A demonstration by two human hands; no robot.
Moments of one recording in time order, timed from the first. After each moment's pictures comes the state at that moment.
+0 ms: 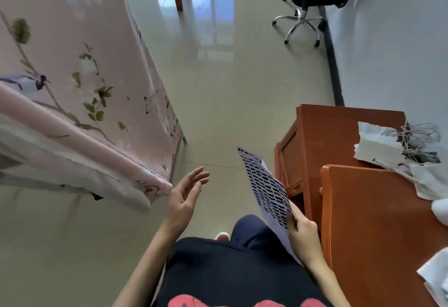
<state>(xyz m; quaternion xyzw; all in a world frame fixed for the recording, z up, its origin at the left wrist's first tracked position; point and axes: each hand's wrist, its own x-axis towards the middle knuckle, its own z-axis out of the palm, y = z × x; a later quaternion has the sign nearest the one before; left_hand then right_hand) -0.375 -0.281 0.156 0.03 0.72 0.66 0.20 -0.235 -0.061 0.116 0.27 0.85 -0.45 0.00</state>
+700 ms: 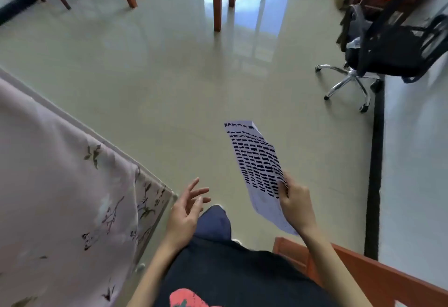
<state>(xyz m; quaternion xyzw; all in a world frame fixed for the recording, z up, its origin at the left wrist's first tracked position) -0.775 -0.076 0.134 -0.09 0.75 0.65 0.13 -0.786 0.163 0.146 0.09 0.92 -0.39 0.01</state>
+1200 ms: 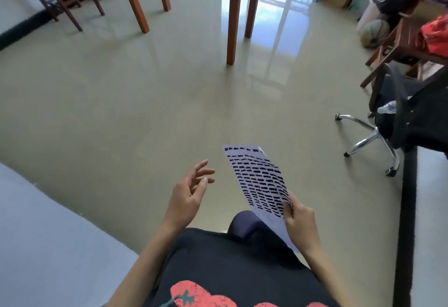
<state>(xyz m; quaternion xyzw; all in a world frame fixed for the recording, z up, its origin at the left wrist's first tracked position) -1.183 -0.026 0.166 -0.05 0.77 0.63 0.08 -1.148 0.216 0.124 0.11 0.92 -0.38 0.03</state>
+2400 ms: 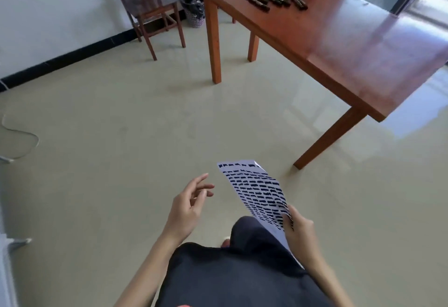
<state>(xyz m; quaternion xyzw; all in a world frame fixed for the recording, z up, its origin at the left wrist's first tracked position) -1.954 -0.222 0.152 -0.25 0.75 0.61 -0.04 -2.029 0.017 0.110 -0.08 0.90 -0.41 0.15</state>
